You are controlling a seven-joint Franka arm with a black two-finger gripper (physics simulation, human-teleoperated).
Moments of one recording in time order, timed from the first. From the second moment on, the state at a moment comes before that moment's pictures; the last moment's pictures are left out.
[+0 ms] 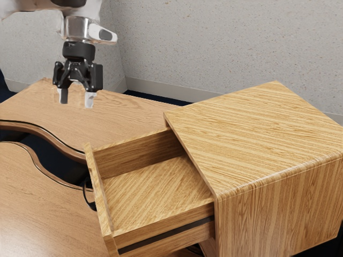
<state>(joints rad) 0.00 0.15 -0.01 -1.31 -0.11 0.93 0.00</state>
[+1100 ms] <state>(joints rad) -0.43 -0.83 0.02 -2.58 0.06 1.80 -0.05</state>
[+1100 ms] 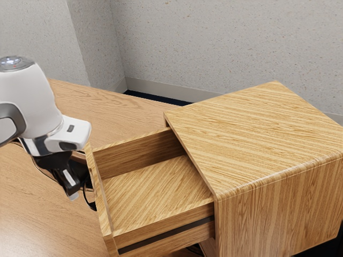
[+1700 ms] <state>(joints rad) -0.47 -0.59 0.00 -2.45 0.06 1.96 -0.10</state>
